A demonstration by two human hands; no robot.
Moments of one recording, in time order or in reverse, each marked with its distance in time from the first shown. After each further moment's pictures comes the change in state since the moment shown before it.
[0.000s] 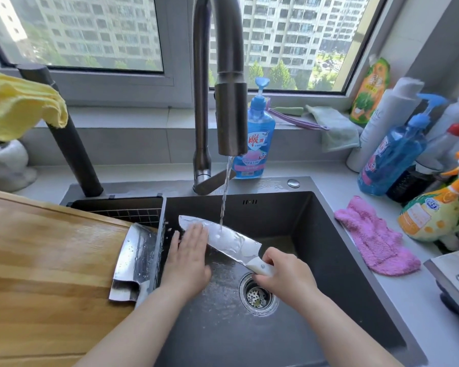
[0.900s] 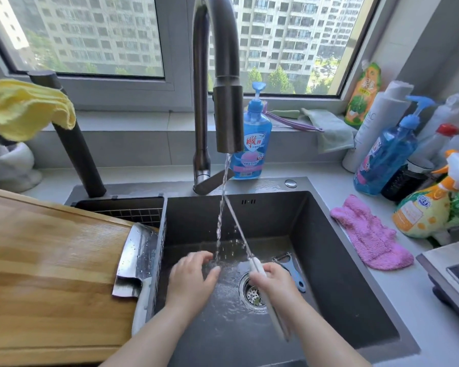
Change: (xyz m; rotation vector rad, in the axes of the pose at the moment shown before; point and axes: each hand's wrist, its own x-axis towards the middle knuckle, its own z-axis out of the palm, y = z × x) left_hand -0.034 0.012 -0.002 -0.430 -0.182 -0.263; right_hand -0.017 0.000 0.035 0.846 -0.066 0.293
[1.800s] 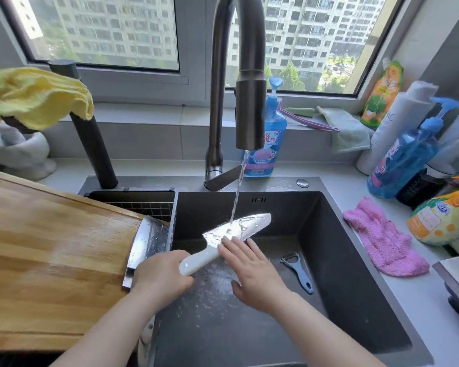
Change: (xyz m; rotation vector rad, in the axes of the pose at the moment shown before) left_hand -0.005 -0.019 -0.064 0.249 -0.132 -0.044; right_hand 0.026 -0.003 0.033 -1.230 -0.017 -0.819
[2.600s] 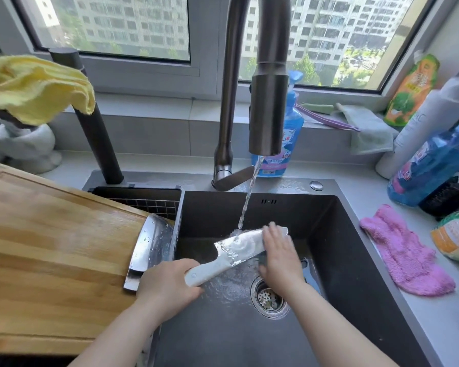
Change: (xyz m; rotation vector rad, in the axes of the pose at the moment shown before) left_hand 0.011 -0.008 0.017 -0.048 -0.011 0.008; right_hand 0.032 0.046 0.011 -0.030 0.036 0.263
